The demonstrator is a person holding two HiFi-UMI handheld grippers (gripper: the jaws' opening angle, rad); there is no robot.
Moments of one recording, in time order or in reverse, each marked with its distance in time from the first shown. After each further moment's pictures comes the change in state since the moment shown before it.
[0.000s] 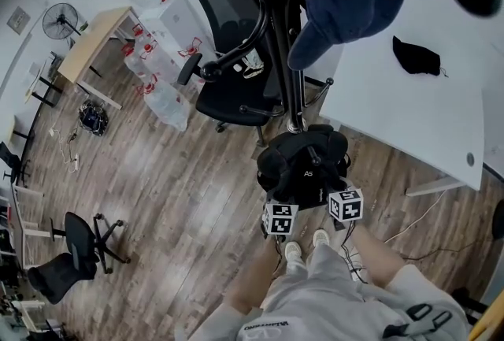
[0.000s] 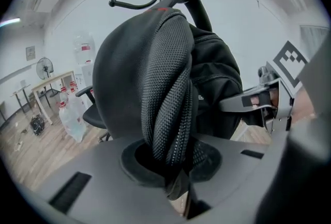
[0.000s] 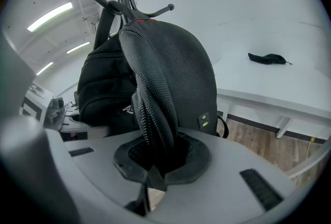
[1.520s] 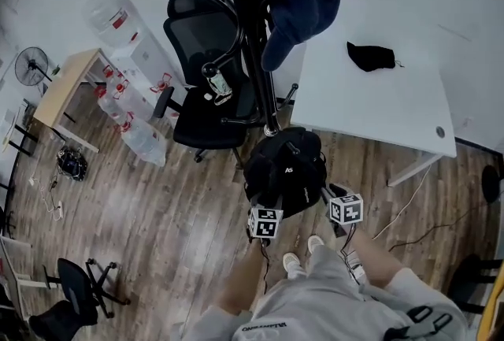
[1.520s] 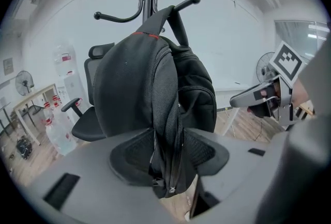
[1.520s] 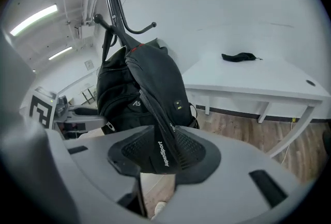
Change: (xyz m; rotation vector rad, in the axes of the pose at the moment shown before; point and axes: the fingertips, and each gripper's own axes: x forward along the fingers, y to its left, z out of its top) left arm -0.035 -0.005 0.004 0.155 -0.030 -0.154; right arm -0.082 -0.007 -0.032 0.122 -0.024 -0.159
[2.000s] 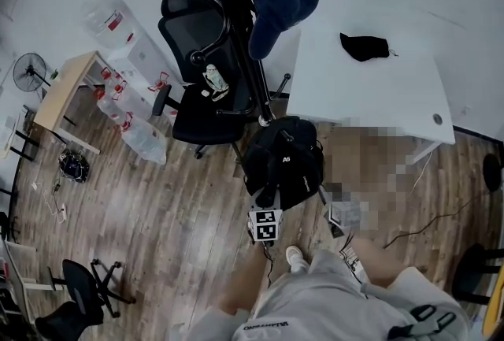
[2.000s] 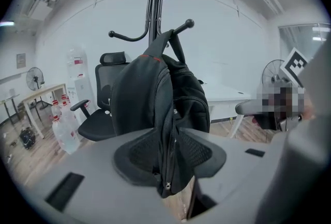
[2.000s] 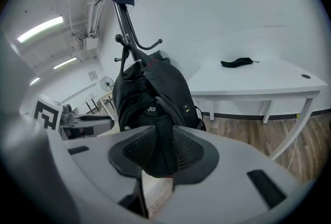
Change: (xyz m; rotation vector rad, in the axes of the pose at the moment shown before) left arm -0.035 -0.013 0.005 -0.049 -0.105 0.073; right arm -0.040 0.024 -0.006 0.037 -0.120 0.041
